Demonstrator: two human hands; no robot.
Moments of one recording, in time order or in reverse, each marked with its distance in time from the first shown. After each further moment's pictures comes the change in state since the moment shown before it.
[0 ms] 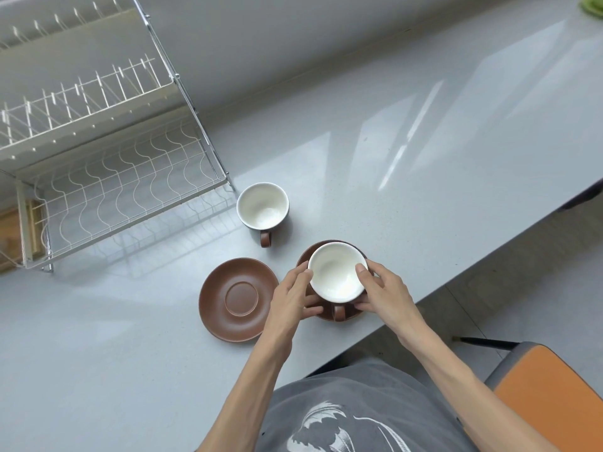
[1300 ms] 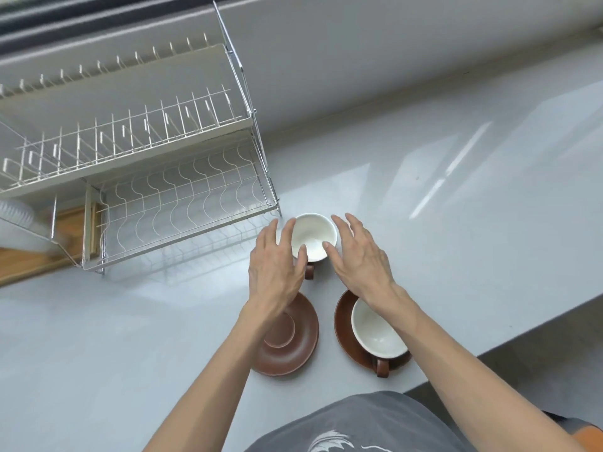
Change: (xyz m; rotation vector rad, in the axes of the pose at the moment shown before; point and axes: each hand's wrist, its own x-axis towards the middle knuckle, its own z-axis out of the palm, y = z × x) left_hand 0.083 0.063 -0.081 1.058 0.483 0.557; right_hand 0.088 -0.106 0.093 -0.868 0.065 -0.523
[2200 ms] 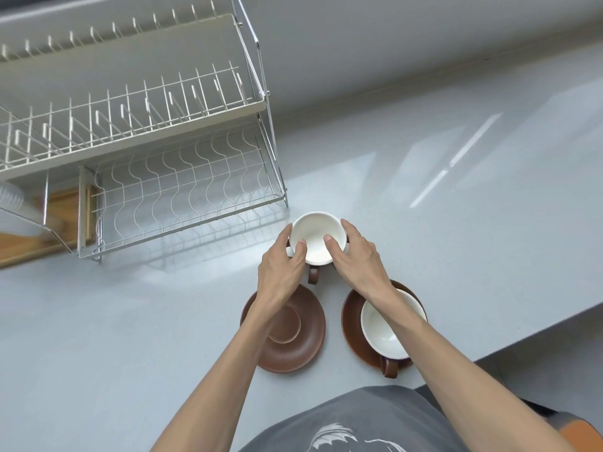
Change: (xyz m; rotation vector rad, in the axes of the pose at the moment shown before) left_hand 0.003 -0.007 0.003 -0.569 -0.226 -0.415; right_hand 0.008 -0.016 0.013 0.416 -0.176 0.284
